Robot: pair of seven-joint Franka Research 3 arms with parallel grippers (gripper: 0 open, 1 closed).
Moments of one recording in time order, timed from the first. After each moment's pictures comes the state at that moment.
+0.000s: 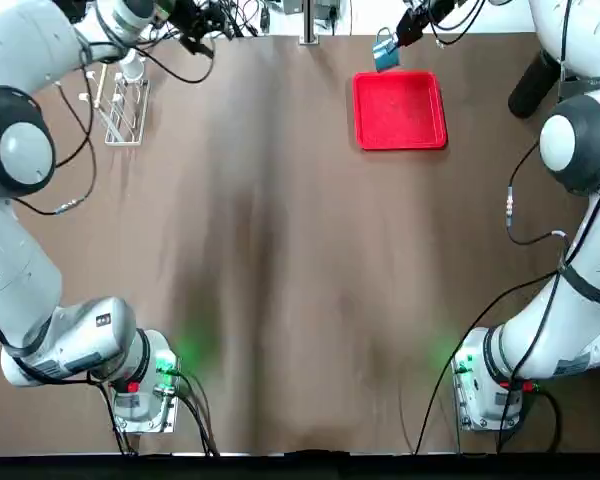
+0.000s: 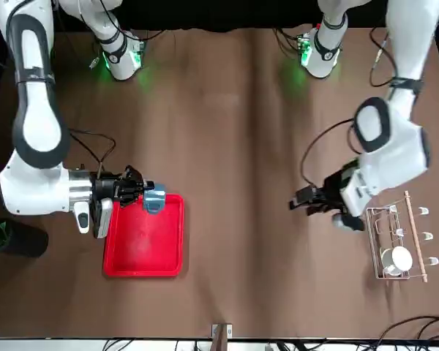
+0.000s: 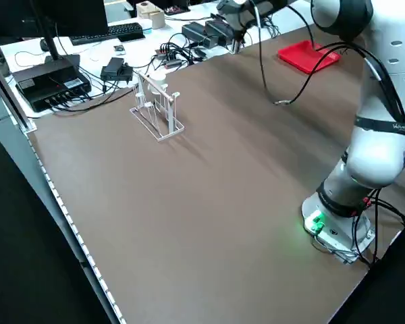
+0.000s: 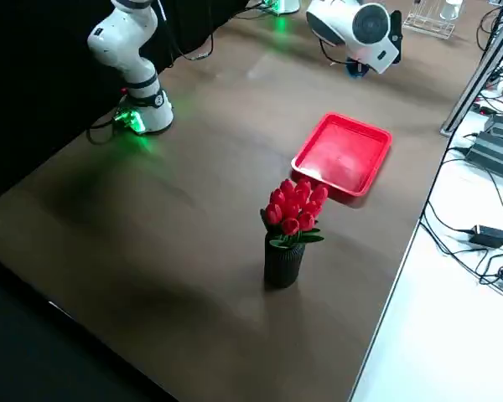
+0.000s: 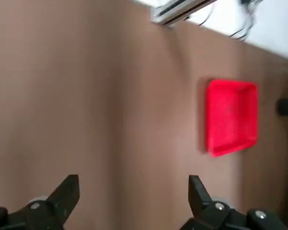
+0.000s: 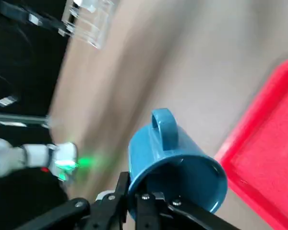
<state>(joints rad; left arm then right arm) 0.27 0.37 -0.52 -1.71 -0.50 2.23 0.08 0.17 0.48 -0.03 -1.47 0.89 1.70 -0.66</state>
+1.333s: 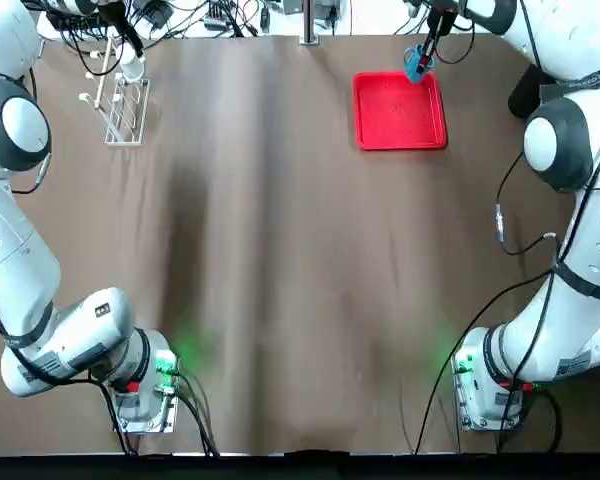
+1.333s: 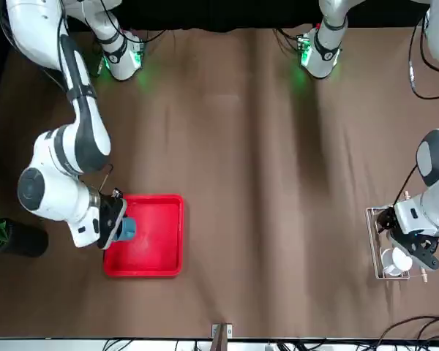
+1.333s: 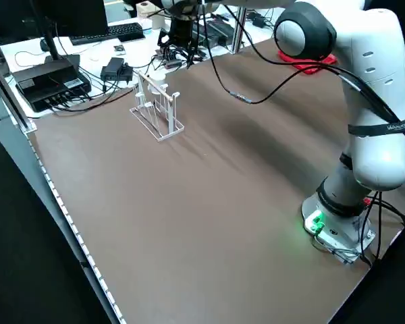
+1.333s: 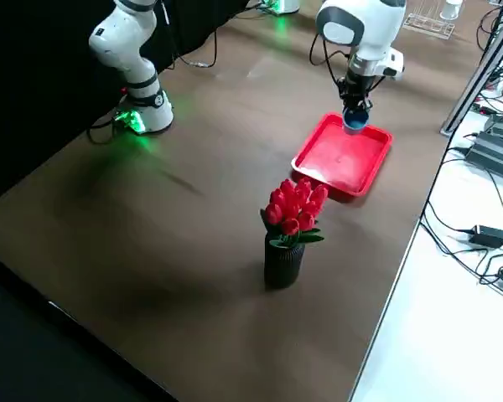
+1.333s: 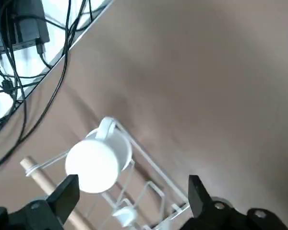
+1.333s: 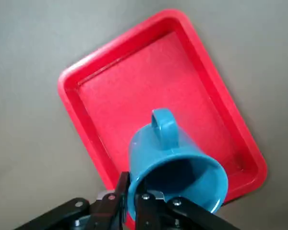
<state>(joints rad) 0.42 0.59 -0.46 -1.43 0.38 2.11 0.62 0.21 0.56 -0.03 -1.41 0.17 1.91 -0.97</state>
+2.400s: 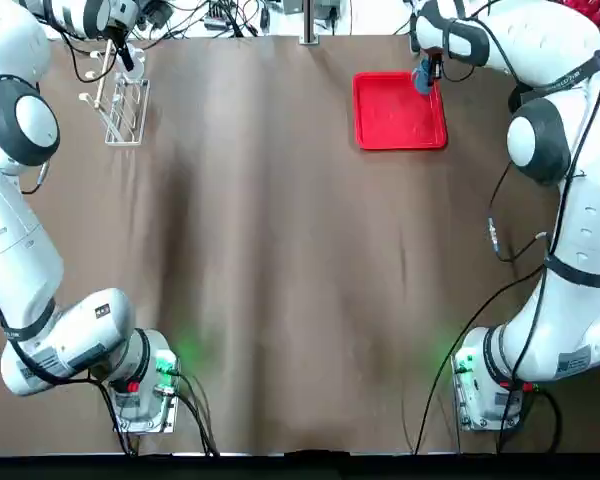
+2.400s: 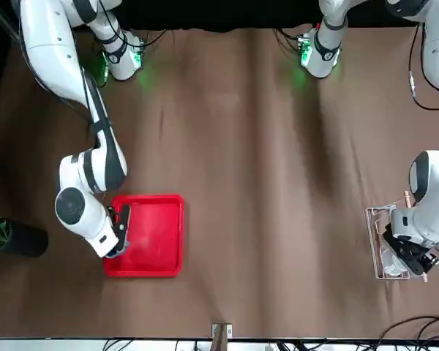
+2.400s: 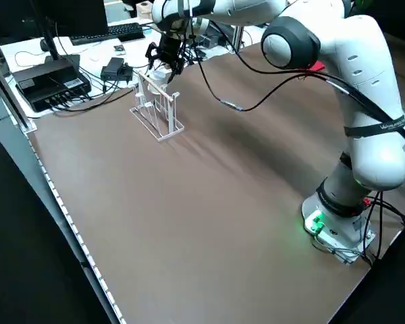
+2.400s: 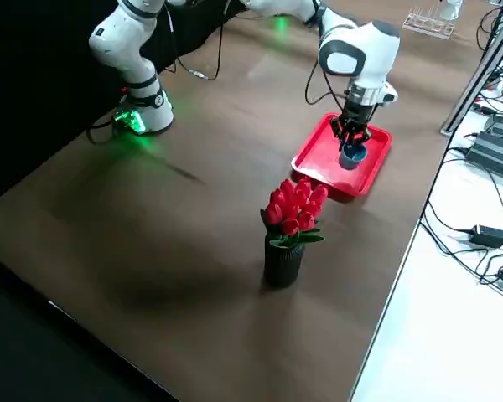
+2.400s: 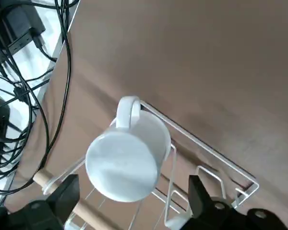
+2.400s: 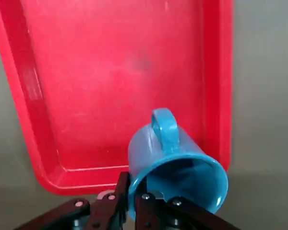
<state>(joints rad) 0.41 0.69 -0.40 -1.40 0.61 2.21 0.78 0.20 0.70 -0.04 -1.41 -0.13 2.06 -1.26</state>
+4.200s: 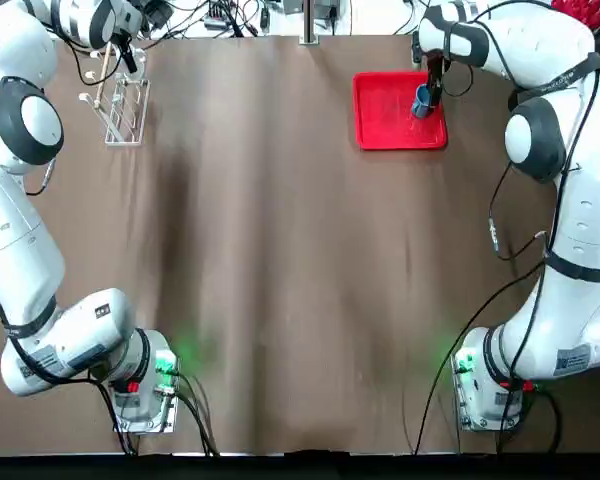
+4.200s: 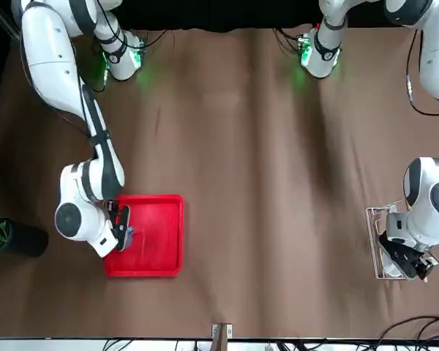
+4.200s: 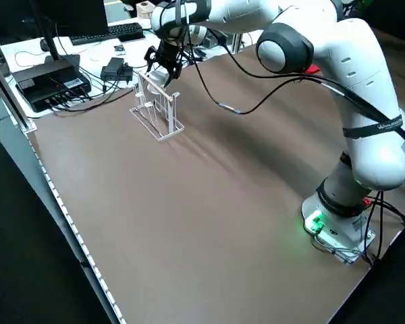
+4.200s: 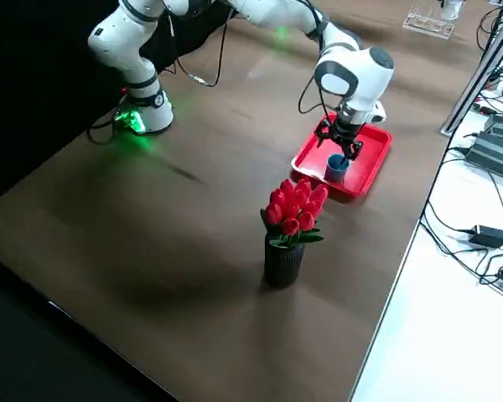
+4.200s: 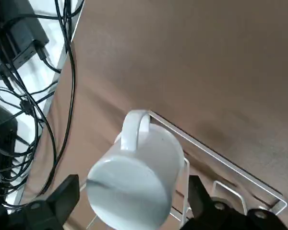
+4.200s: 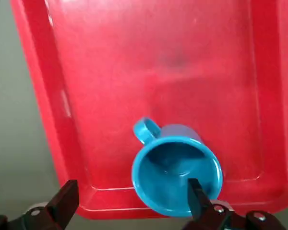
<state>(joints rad) 0.41 0.74 -0.40 -1.40 0.66 2.30 0.78 0.18 0.73 -0.03 -1.41 0.00 1.98 -1.26</state>
